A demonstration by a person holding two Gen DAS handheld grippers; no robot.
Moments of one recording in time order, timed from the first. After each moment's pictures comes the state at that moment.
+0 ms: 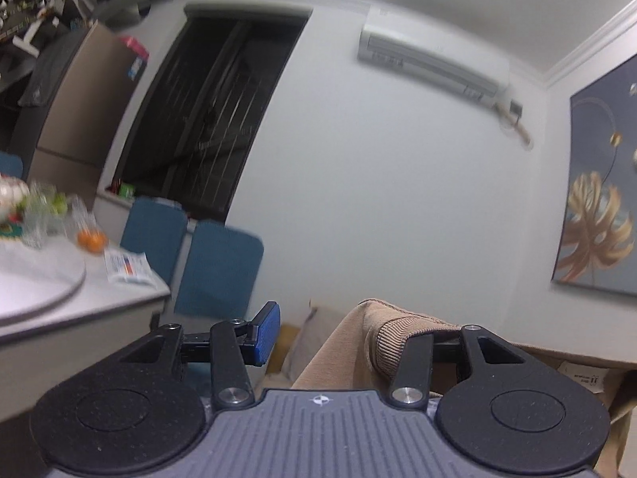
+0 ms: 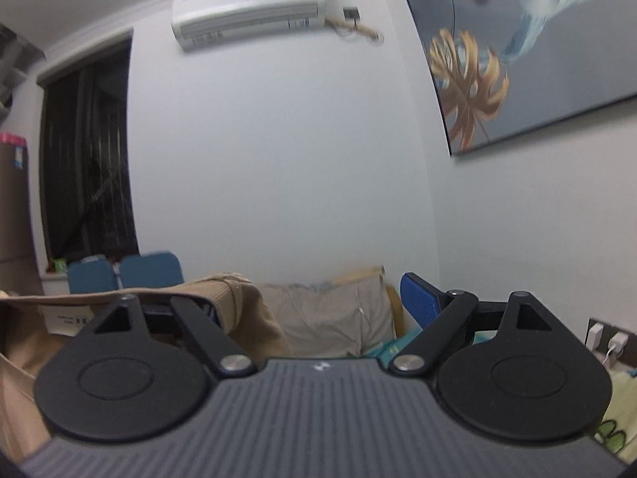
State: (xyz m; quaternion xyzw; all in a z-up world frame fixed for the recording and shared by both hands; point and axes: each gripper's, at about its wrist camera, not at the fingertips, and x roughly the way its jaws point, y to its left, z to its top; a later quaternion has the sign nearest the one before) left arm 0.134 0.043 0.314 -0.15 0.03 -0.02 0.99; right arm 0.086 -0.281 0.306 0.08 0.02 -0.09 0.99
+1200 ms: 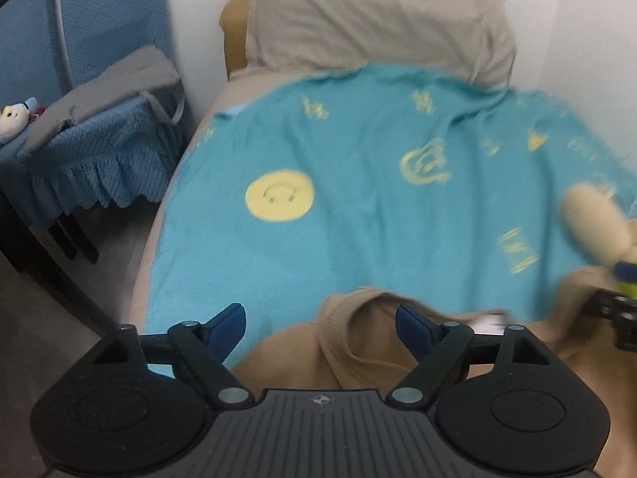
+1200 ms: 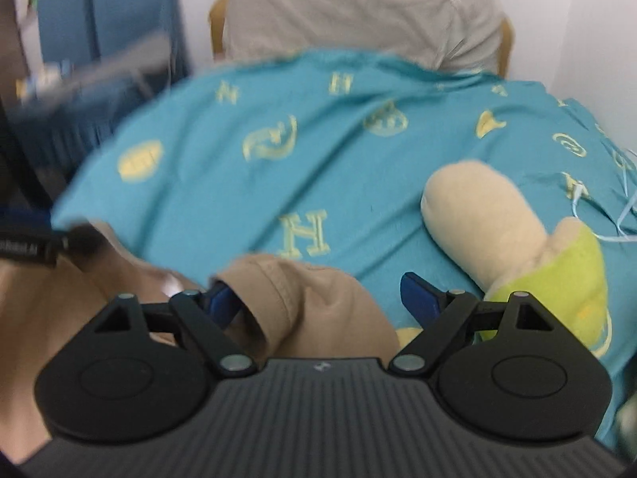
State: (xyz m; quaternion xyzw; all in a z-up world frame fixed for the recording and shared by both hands) left arm 0.566 -0.045 -0.142 0.04 0.42 -0.08 0.90; right arm 0.521 -0.278 -0.119 0.02 0.37 0.02 0.93
